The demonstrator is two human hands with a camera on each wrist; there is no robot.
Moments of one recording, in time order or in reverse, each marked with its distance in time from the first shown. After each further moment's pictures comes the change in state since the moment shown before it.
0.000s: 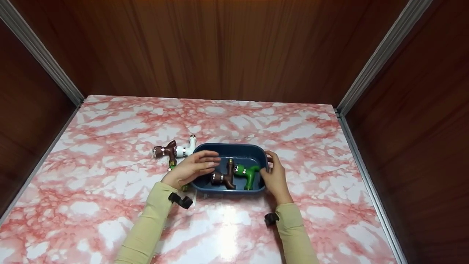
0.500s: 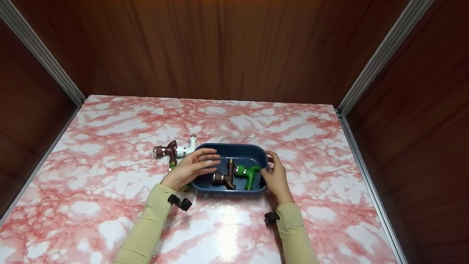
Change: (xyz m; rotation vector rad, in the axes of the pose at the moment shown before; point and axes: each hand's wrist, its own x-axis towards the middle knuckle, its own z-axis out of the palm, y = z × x) left_hand -0.002 -0.004 -0.003 -0.121 -0.026 0.110; right_hand 0.000 -0.007 -0.003 -0.015 -0.033 0.000
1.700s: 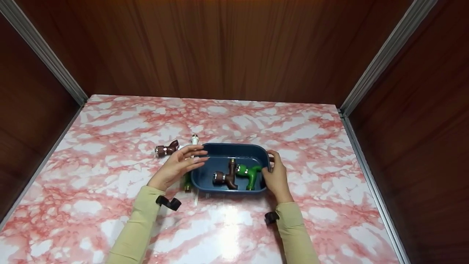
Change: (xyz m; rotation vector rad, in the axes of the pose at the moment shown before) left_hand -0.025 0.023 -0.018 0.065 0.059 0.096; right_hand 0.000 -0.004 0.006 -0.096 0.049 -0.012
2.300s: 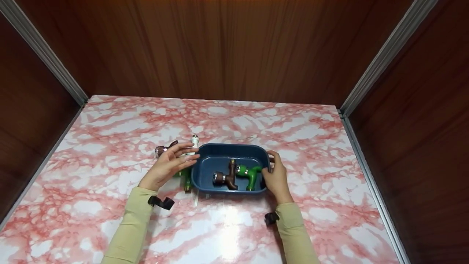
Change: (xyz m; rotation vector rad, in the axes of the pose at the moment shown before) left_hand -0.011 0.015 -0.012 -0.019 0.024 0.044; right_hand 0.000 -0.001 0.000 0.010 0.001 0.007
